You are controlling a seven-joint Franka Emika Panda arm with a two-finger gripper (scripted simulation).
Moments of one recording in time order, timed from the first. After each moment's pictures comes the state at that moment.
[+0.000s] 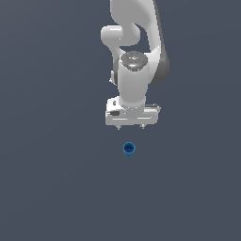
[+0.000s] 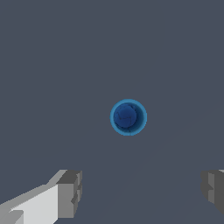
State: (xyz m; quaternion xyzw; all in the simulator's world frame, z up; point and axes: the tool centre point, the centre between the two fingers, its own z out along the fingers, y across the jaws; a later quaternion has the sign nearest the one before) arm -0.001 0.044 0.178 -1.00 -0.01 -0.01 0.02
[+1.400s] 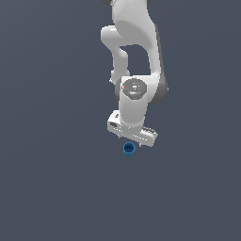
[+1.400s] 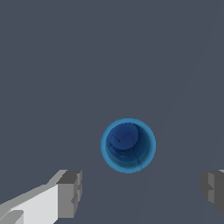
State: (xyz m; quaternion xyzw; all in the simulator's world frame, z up) arm 0.028 0.043 0.118 -0.98 0.21 0.00 0.01
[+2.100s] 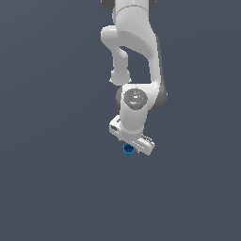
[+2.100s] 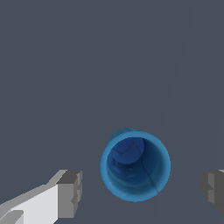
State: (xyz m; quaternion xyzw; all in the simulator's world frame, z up) arm 0.038 0.042 0.091 -0.95 0.30 0.00 0.00
